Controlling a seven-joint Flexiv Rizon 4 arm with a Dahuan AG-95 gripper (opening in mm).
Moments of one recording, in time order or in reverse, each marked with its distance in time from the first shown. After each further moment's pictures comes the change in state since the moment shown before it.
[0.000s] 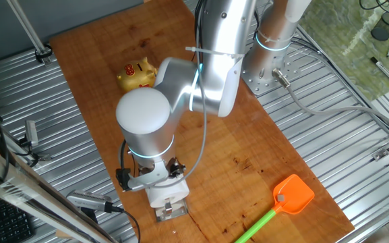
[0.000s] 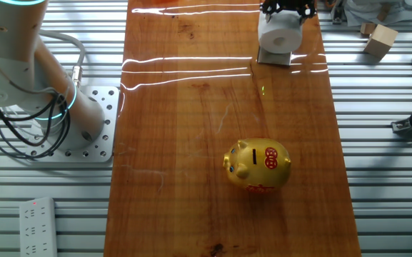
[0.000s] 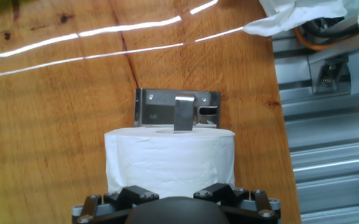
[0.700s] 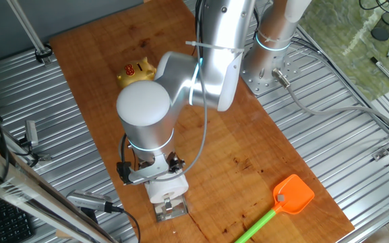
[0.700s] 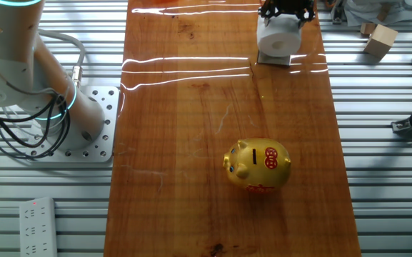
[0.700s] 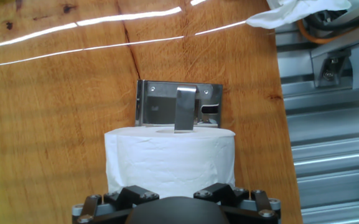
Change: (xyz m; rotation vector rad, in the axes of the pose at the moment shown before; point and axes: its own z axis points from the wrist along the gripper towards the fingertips) arm 0.009 0.002 0.001 0.007 0.003 -0.001
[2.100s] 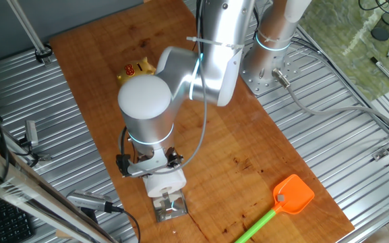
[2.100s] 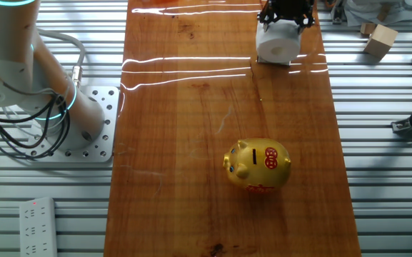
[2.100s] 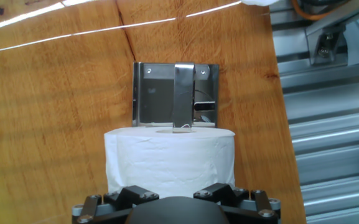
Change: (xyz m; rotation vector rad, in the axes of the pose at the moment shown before) arm 0.022 0.001 0.000 0.013 0.010 0.022
